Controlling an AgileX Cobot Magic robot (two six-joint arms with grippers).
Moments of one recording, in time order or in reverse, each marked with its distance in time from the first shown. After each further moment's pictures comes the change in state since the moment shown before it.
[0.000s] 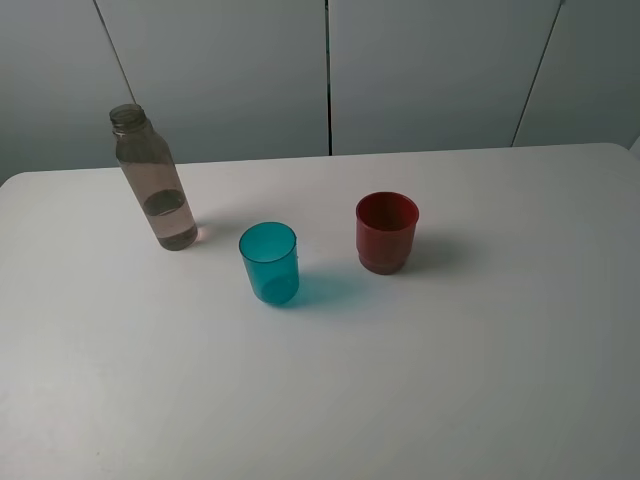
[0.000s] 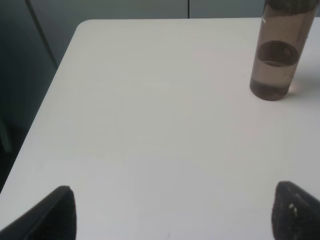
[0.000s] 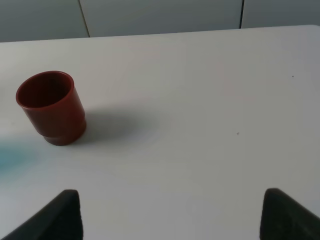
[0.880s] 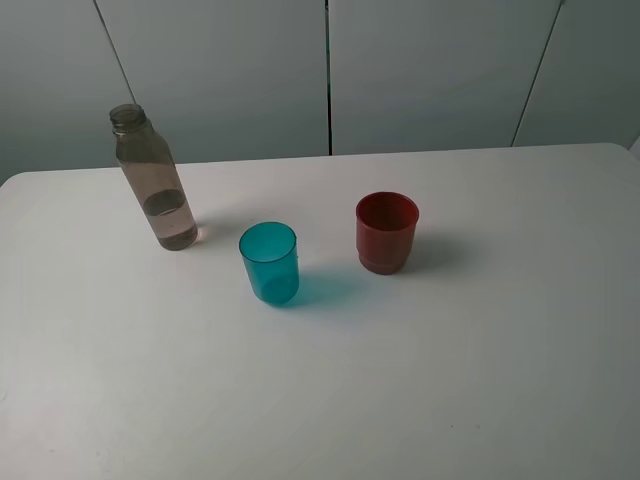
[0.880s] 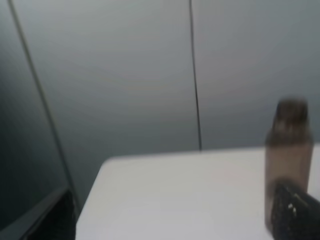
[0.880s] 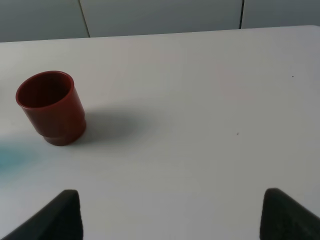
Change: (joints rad) left arm 0.000 0.039 -0.006 0.083 -0.462 0.005; right arm 0.000 0.000 0.000 0.000 0.000 -0.006
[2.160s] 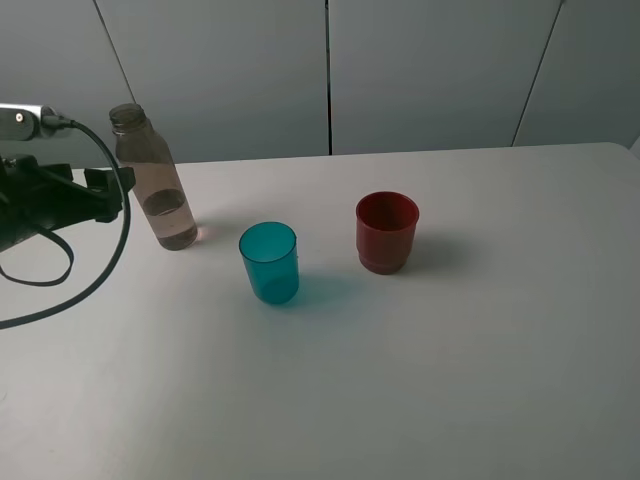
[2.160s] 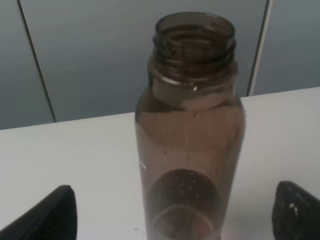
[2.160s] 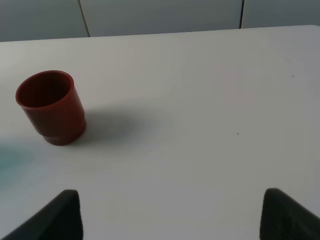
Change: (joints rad) left arm -0.089 1.526 0.147 -0.167 -1.448 0.047; right arm 0.000 0.000 0.000 0.000 0.000 0.000
